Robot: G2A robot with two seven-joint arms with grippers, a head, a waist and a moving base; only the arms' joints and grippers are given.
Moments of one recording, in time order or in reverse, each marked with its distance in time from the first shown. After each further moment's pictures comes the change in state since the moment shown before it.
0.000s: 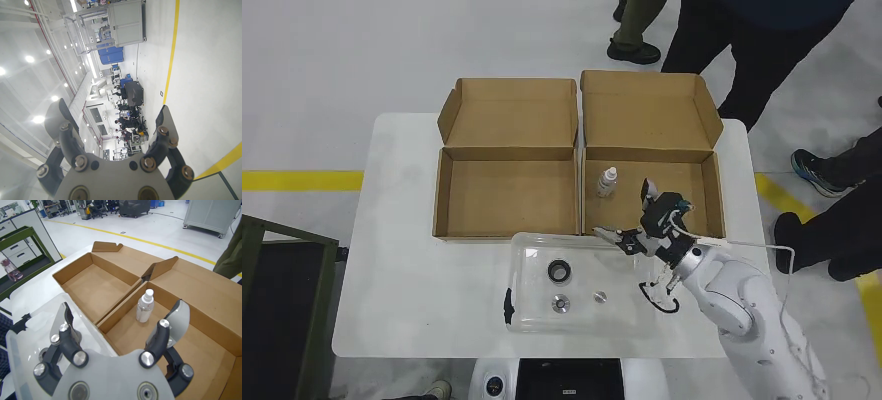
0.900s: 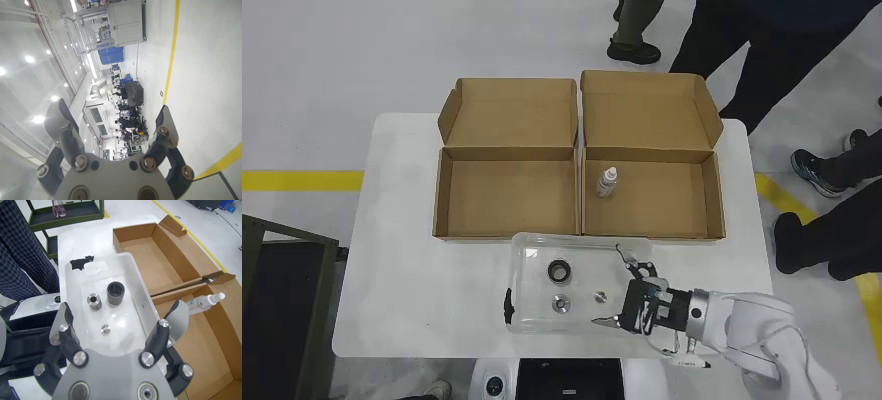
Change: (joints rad) left arm 0.000 0.000 0.000 0.000 0.000 0.000 0.000; right arm -0.185 0.058 0.055 -0.198 -0.165 -0.389 0.152
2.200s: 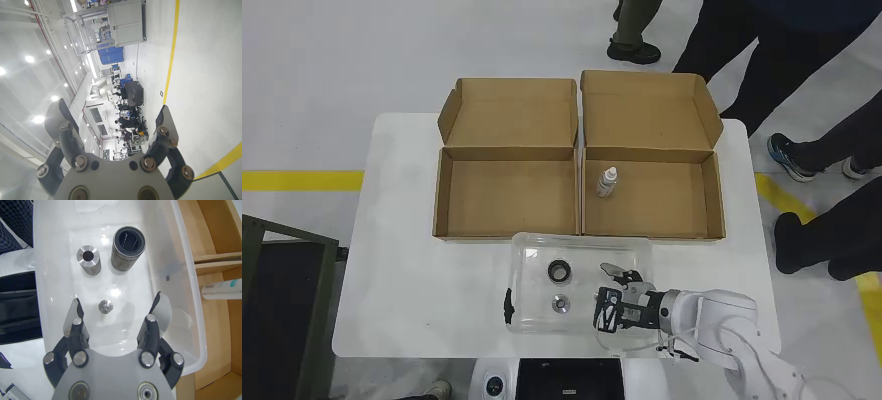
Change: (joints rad) left arm 0.000 0.000 0.000 0.000 0.000 0.000 0.000; right arm 0.097 0.025 -0.182 0.101 -0.238 0.034 0.157
